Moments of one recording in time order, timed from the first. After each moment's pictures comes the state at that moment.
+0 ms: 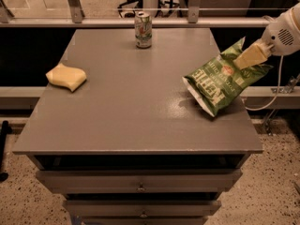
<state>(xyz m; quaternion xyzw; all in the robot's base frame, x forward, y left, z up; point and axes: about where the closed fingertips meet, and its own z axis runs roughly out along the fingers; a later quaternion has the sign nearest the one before) 0.579 -0.262 0.931 -0.36 0.88 0.12 0.28</state>
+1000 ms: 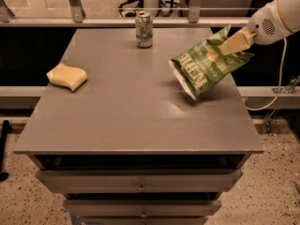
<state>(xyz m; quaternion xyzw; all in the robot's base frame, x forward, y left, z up) 0.621 -0.232 0.945 -0.35 0.86 0.15 0.33</state>
